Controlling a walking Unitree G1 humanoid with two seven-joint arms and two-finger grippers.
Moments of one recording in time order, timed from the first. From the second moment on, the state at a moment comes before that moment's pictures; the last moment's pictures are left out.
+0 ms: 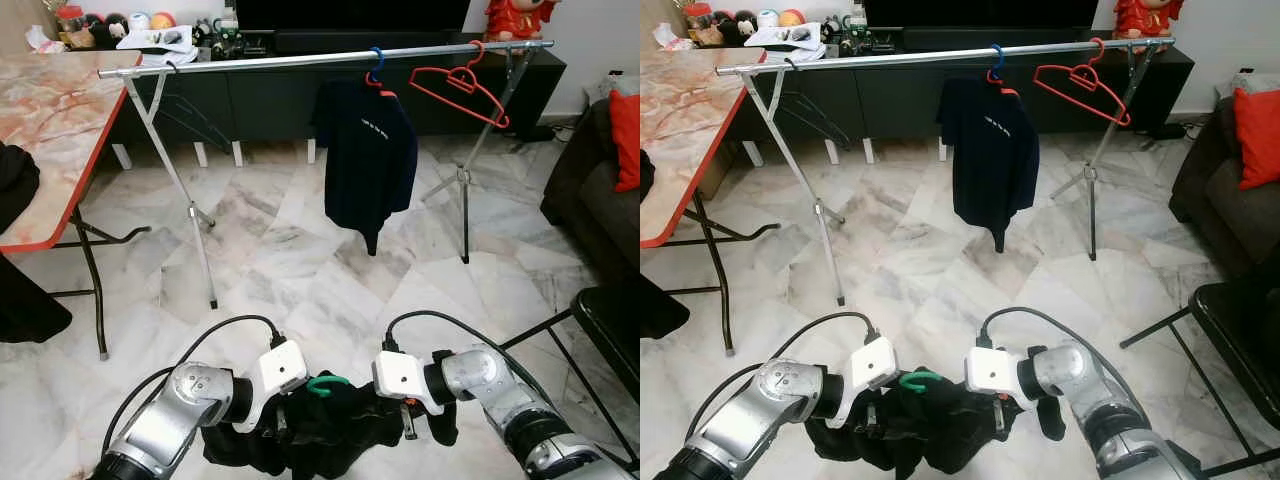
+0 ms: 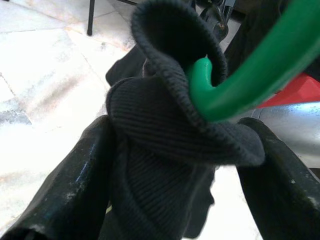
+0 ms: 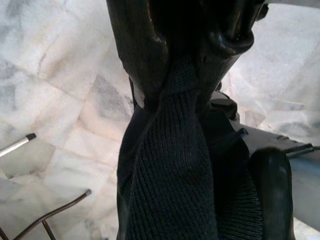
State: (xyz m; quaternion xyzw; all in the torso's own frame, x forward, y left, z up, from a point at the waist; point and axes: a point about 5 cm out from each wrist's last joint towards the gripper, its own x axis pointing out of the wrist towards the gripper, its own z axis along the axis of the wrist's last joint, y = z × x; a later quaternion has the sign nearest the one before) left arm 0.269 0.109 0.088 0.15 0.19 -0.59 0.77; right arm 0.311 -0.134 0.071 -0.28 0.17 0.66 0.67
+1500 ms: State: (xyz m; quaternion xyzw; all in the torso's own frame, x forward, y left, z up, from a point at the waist) left arm 0.276 0.109 0.094 0.14 0.18 -0.58 0.79; right arm 0.316 -0.123 0.078 -0.26 0.16 0.67 0.68
